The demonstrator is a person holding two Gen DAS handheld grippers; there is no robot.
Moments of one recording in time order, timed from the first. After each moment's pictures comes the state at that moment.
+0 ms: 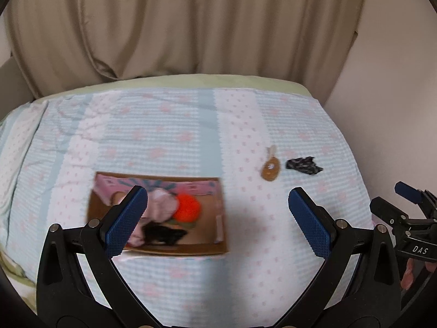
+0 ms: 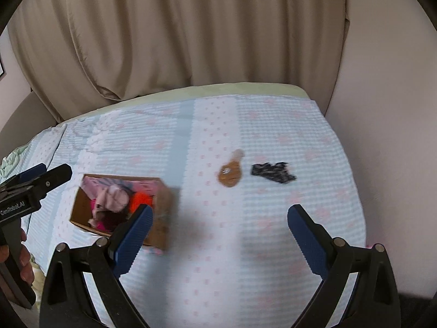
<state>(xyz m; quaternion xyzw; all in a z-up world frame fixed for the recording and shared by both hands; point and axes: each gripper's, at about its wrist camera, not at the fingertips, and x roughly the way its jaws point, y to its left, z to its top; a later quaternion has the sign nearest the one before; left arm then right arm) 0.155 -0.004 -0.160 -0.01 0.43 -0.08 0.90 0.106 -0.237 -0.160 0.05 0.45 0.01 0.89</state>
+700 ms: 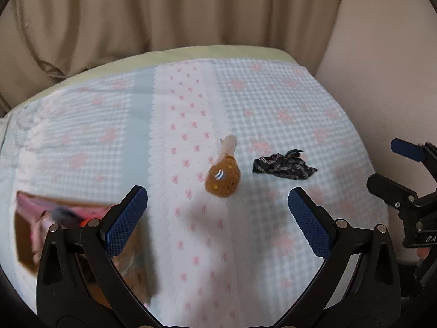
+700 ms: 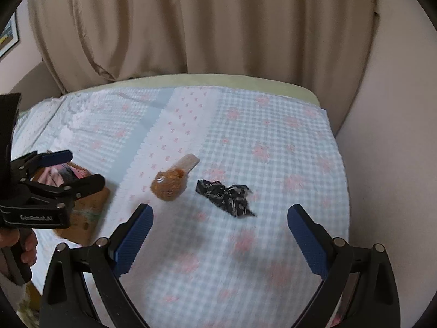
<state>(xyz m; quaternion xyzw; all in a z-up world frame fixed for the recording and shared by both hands) 0.262 -0.187 -0.296 0.03 0.47 -0.11 0.88 0.213 -0.373 -0.272 -0.03 0.45 0.09 0.89</state>
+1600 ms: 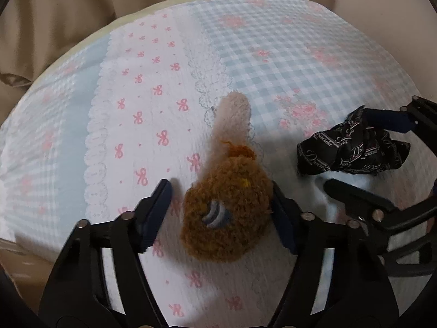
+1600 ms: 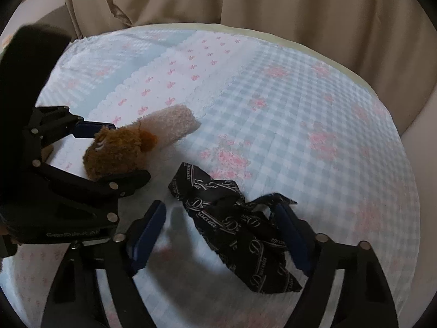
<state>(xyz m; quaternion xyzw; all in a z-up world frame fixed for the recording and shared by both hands) 0.365 -0.229 -0.473 0.11 0.51 -0.12 0.84 0.312 -0.338 -0.443 -0.12 0.48 0.17 0.85</state>
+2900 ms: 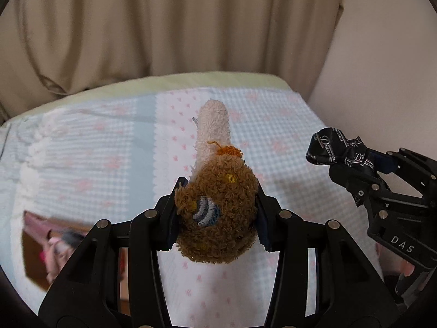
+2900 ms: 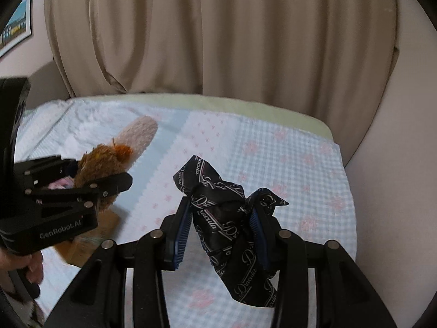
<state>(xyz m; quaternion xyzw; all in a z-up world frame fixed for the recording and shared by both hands) 0.276 -0.173 -0.247 0.01 0.43 -0.12 0.90 0.234 -0.318 -0.223 -0.04 0.41 0.11 0.91</state>
